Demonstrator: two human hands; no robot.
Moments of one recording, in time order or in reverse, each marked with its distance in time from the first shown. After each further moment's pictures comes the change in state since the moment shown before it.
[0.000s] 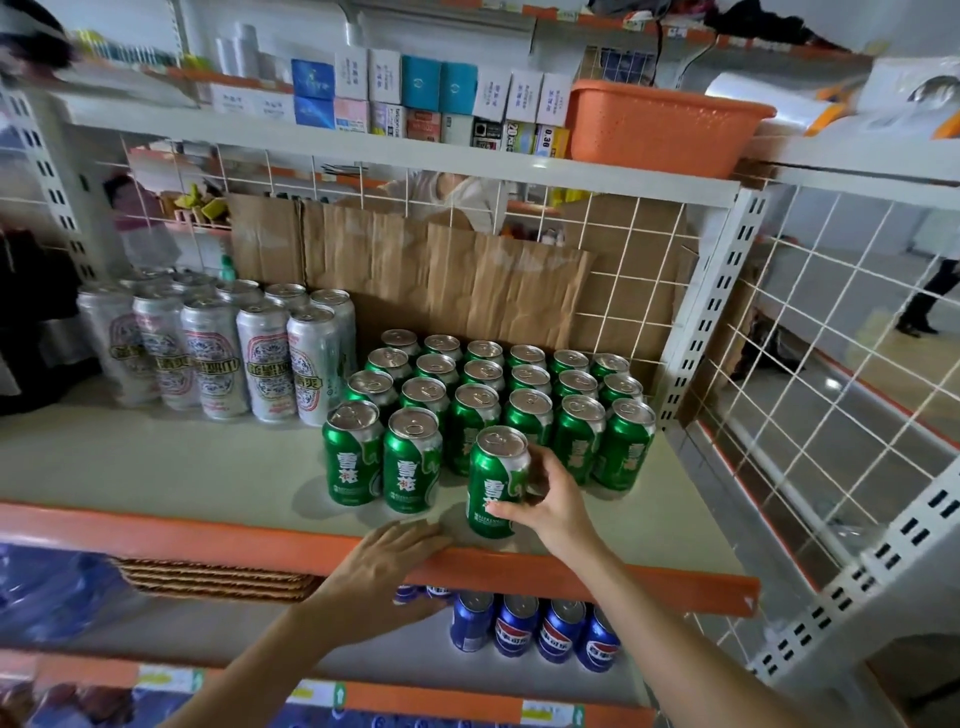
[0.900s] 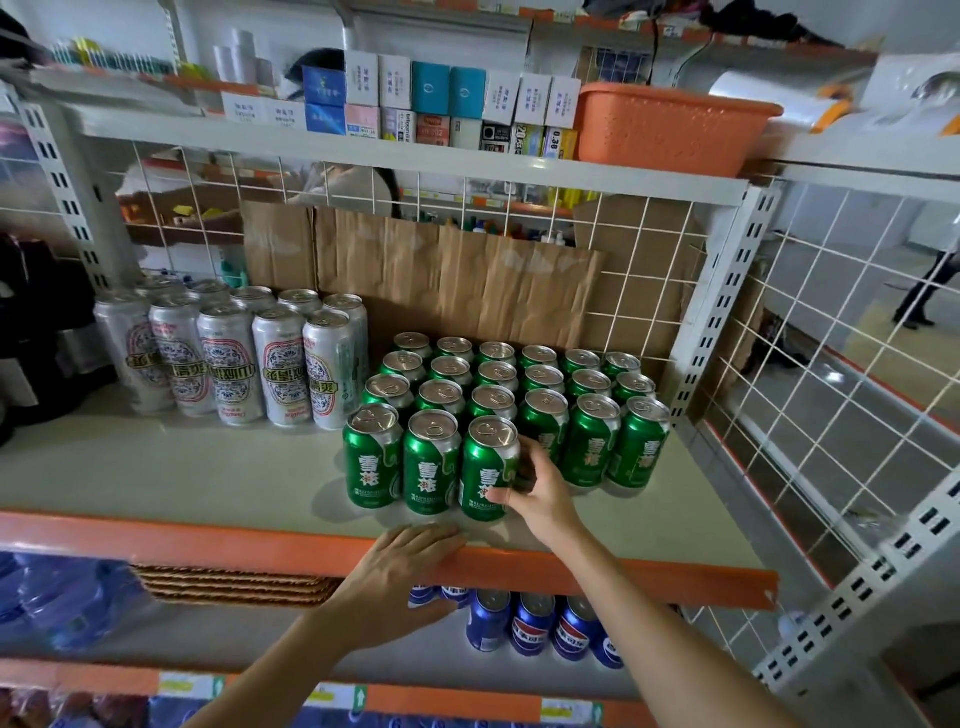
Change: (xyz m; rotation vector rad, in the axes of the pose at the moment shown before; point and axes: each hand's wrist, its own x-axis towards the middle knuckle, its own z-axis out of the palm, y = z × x) left_hand -0.007 -0.013 0.007 0.013 0.159 0.070; right_hand 0.016 -0.003 0.036 0.039 0.007 0.046
